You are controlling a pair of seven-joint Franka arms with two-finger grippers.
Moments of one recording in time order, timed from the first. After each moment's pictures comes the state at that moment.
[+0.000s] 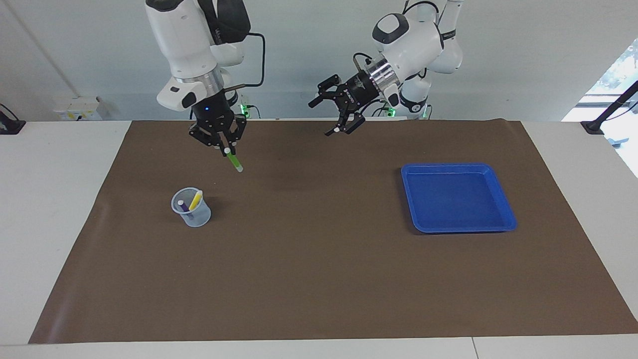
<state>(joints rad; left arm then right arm) -0.59 -0.22 -0.11 -2.19 -1.18 2.54 -1.96 0.02 -0.12 0.16 -1.90 0.09 1.96 -0.06</state>
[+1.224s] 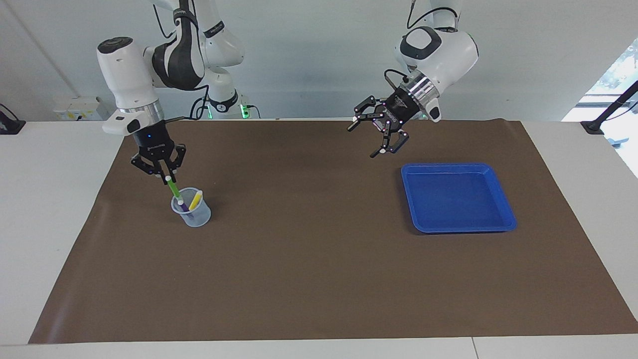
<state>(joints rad) -0.41 -0.25 -0.11 -2.26 -1.14 2.54 -1.95 0.02 -0.21 -0.08 -2.31 0.09 2.44 -0.51</state>
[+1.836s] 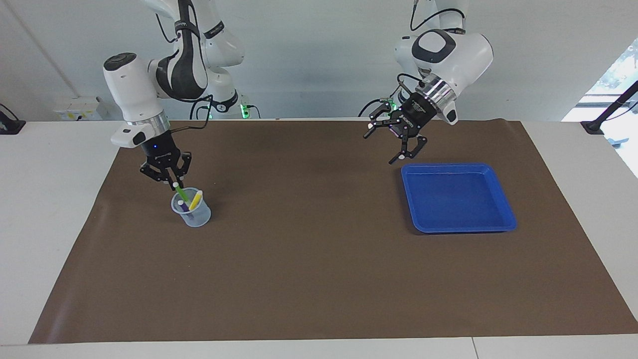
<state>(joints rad) -0.31 -0.24 -0.11 -2.26 -1.05 2.54 -1.95 0.02 -0.15 -0.08 -2.36 0.20 2.50 -0.51</state>
